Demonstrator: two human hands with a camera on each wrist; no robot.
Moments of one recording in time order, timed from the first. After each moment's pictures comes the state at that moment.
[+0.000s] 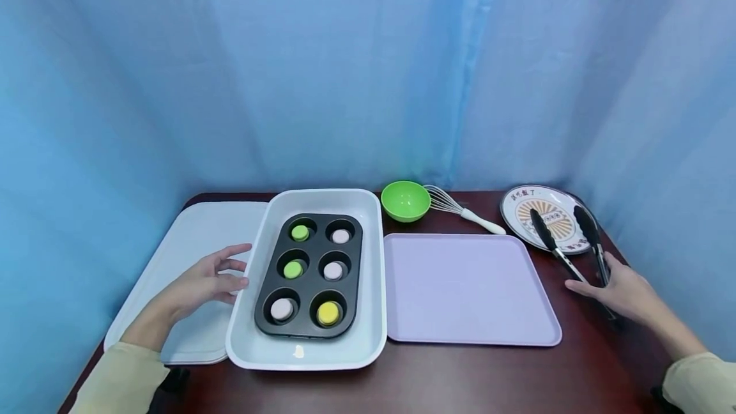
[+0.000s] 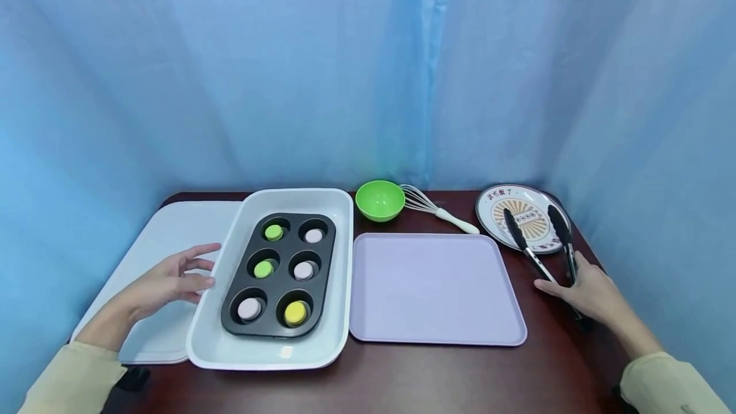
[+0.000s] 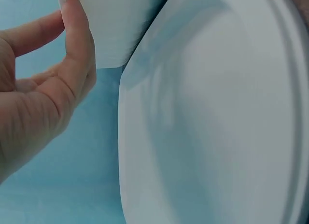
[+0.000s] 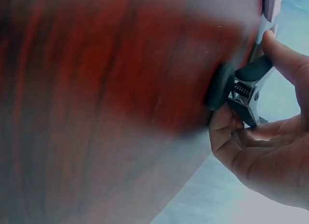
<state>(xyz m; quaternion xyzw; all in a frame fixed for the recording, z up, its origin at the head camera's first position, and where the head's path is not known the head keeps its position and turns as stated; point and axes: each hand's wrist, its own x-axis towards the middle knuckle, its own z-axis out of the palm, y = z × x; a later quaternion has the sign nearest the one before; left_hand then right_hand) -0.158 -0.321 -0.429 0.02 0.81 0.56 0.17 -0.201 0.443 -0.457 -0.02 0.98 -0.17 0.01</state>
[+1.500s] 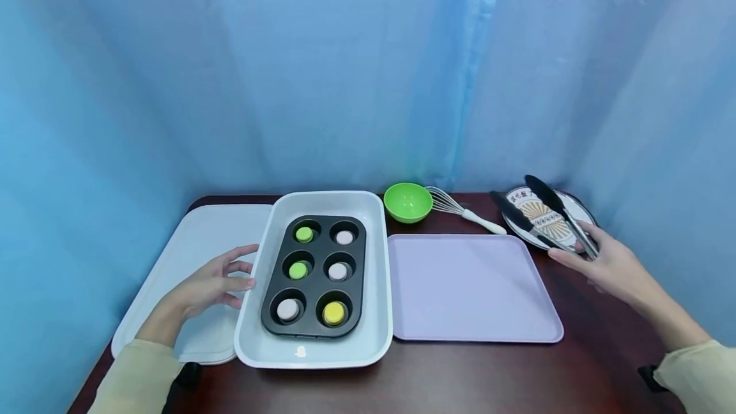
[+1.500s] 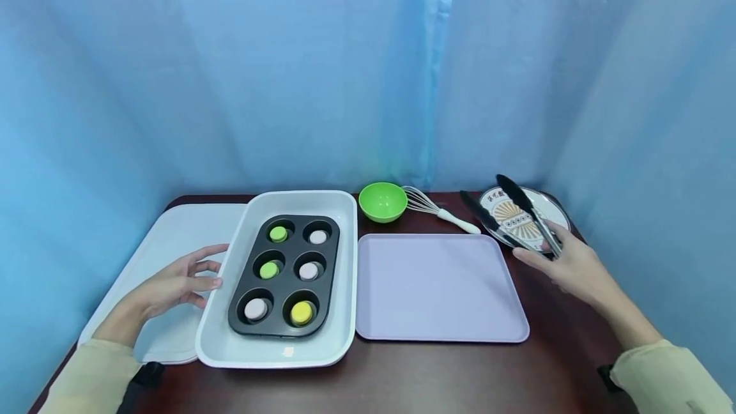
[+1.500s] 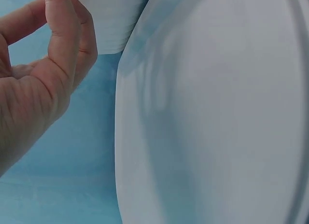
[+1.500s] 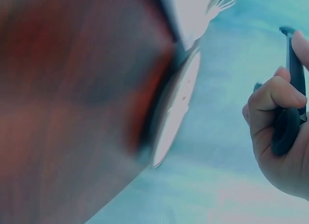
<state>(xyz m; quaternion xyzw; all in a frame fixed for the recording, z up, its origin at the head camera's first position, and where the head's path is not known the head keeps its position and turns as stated) -0.161 -0.322 -0.430 0.01 0.79 0.59 0.19 -0.190 0.374 -0.387 -0.01 0.95 -0.31 0.03</state>
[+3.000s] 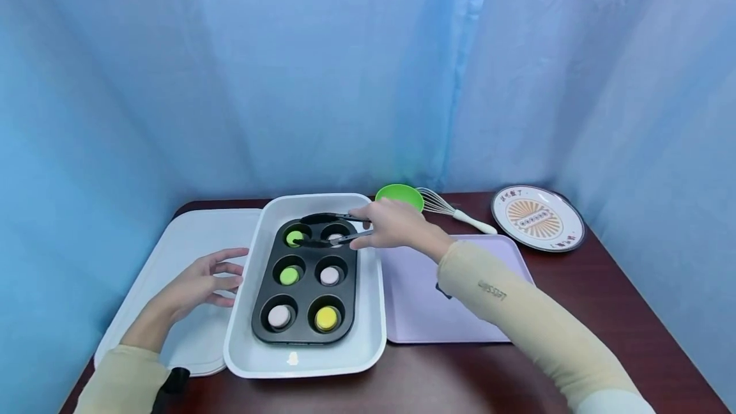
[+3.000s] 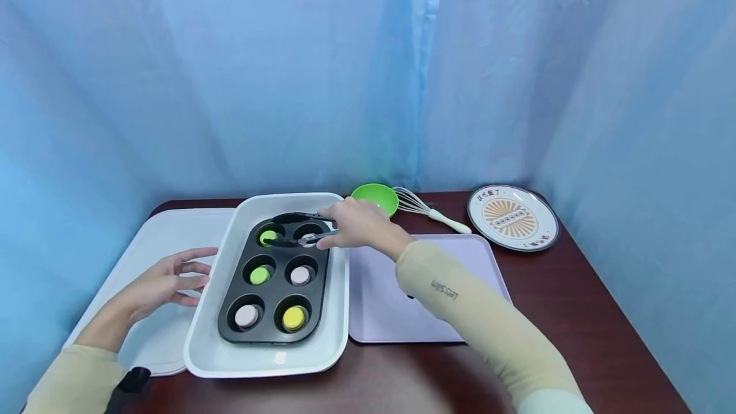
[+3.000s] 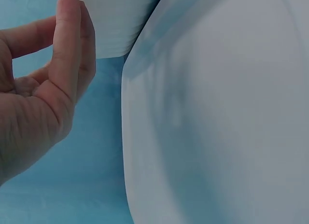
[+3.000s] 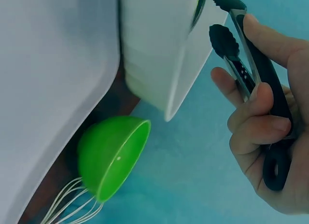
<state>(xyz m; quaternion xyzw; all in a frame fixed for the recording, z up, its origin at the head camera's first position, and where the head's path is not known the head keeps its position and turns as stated) -0.165 -0.323 -0.425 0.00 0.81 0.56 0.16 -0.267 0.053 -0.355 -0.36 0.93 -0.09 0.04</state>
